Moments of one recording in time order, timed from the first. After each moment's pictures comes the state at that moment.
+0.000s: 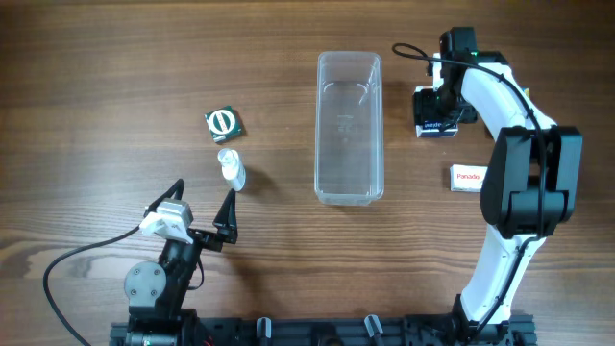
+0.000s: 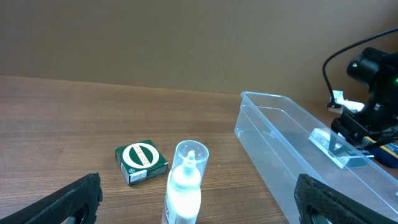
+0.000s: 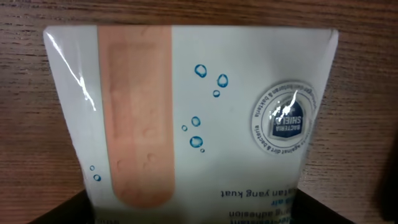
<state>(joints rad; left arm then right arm) -0.04 0.01 0.01 -0.05 0.23 -0.20 0.02 2.16 1.61 -0.87 0.08 -0.02</state>
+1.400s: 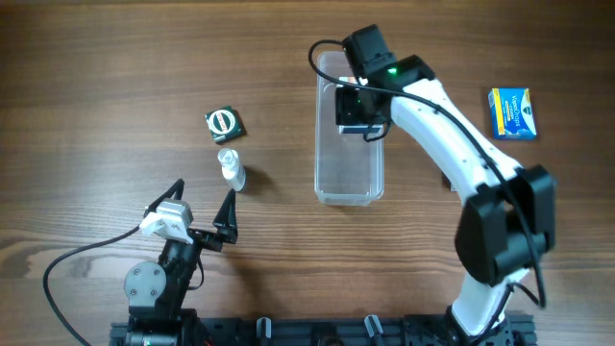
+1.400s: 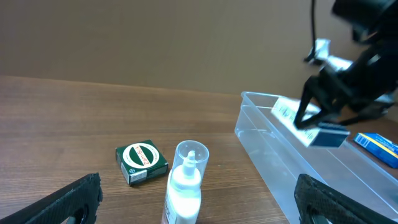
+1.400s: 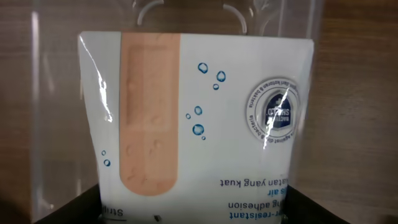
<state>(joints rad) -0.04 0.01 0.01 -0.05 0.23 -0.20 0.43 1.97 1.62 -0.89 0.09 0.36</state>
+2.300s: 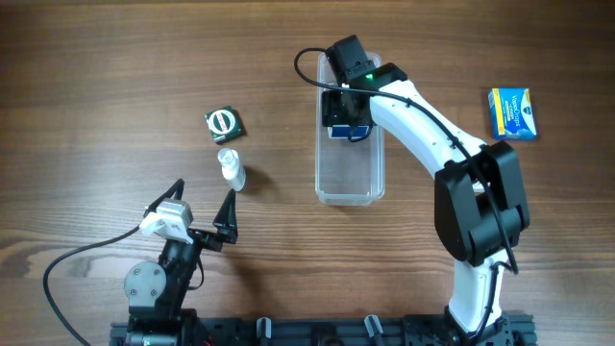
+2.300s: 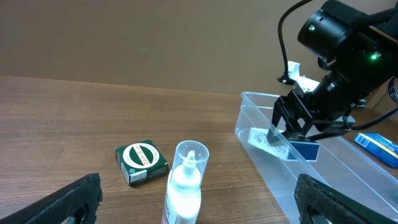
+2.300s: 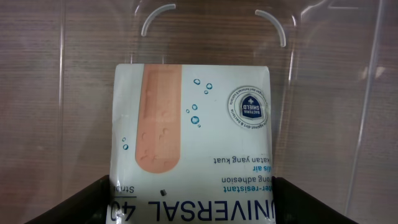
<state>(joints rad) -0.04 0.01 0.01 -0.05 0.23 -0.20 0.45 2.09 1.62 -0.76 0.10 0.38</state>
